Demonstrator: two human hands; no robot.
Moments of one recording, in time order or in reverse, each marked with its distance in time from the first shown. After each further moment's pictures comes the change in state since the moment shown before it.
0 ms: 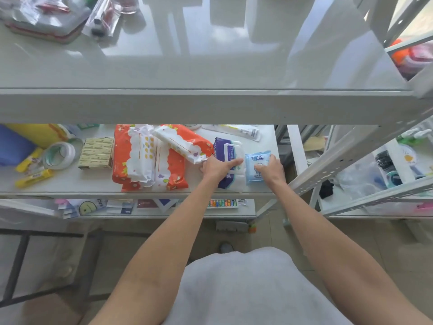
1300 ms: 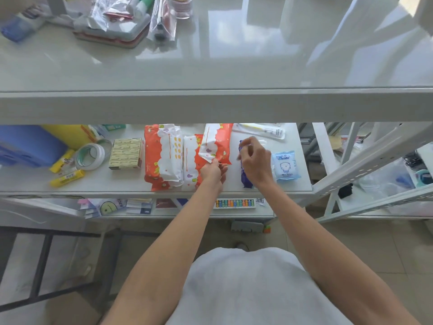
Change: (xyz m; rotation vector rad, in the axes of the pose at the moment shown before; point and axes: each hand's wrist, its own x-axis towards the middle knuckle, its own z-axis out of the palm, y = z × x) left_hand -0.014 -0.017 -0.081 -0.739 0.094 -0.264; right_hand -0.077 -0.116 0.074 0.144 0.187 -0.529
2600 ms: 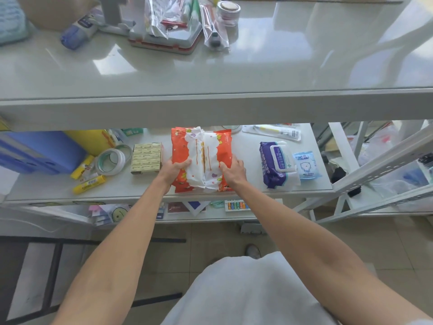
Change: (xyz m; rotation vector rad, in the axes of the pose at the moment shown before) left_hand 0.054 0.117 -0.178 0.581 -0.315 0.283; right_hand -0.016 -0.026 0.136 -0.042 -0.329 0.483
